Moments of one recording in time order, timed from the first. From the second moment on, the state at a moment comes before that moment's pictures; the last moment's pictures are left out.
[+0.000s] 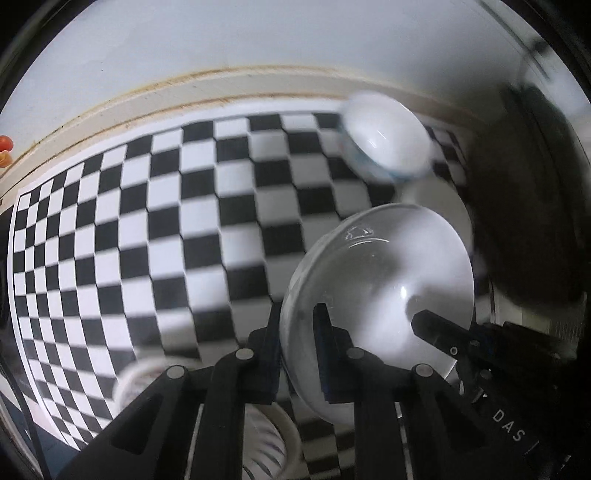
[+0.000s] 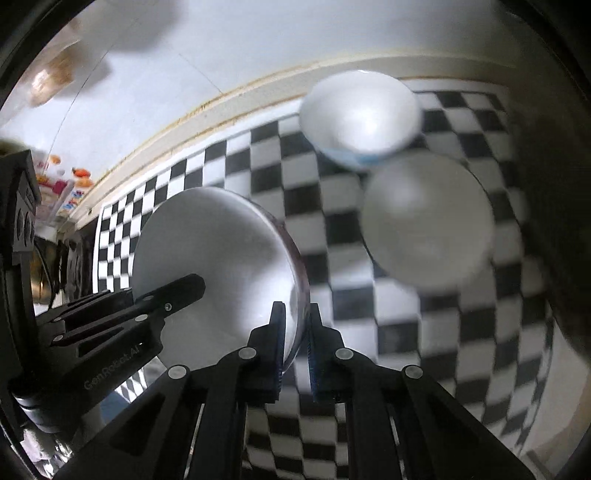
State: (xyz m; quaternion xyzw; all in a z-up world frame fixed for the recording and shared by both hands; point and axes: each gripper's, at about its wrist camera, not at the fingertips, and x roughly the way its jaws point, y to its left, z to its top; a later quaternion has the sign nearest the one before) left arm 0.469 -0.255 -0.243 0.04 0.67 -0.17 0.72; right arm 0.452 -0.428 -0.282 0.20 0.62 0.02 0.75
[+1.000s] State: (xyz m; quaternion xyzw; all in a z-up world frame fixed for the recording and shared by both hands) left arm 0.370 -0.304 -0.319 0.10 0.74 -0.16 0.65; right arm 0.342 -0.457 -0.362 0.18 0.69 0.01 0.70
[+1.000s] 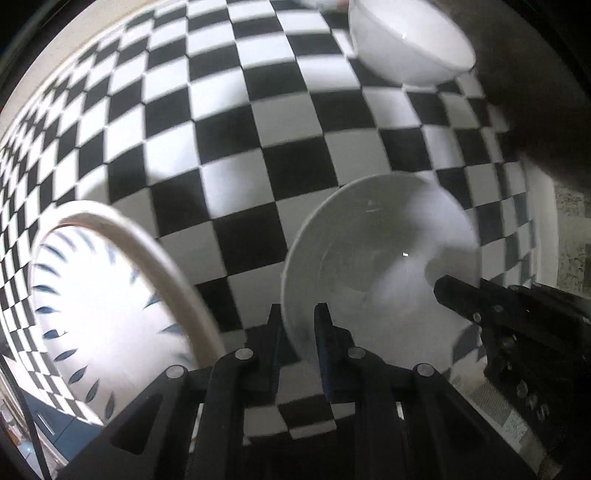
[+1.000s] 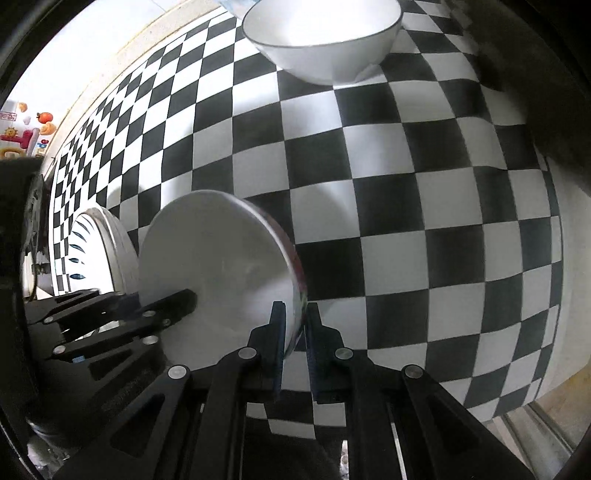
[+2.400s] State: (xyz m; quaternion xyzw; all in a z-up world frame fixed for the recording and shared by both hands) left arm 0.550 -0.385 -0.343 0.09 0.72 -0.22 0.65; right arm 0.516 -0.516 -0.362 0.13 0.66 -0.10 0.73
